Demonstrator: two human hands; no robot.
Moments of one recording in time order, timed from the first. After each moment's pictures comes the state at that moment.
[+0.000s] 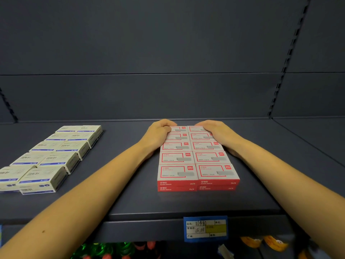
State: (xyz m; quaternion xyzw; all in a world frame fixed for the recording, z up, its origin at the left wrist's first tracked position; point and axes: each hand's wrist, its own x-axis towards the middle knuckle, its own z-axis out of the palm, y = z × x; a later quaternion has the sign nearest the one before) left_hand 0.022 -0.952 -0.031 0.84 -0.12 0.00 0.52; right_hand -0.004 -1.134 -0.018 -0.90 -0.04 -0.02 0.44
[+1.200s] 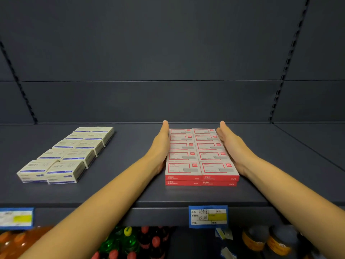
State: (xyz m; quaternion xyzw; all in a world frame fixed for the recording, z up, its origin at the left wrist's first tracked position) left_hand -0.043 -0.954 -0.029 0.68 -0.05 -0.06 0.73; right_hand -0.052 -1.136 -0.033 -0.71 0.04 0.01 0.71
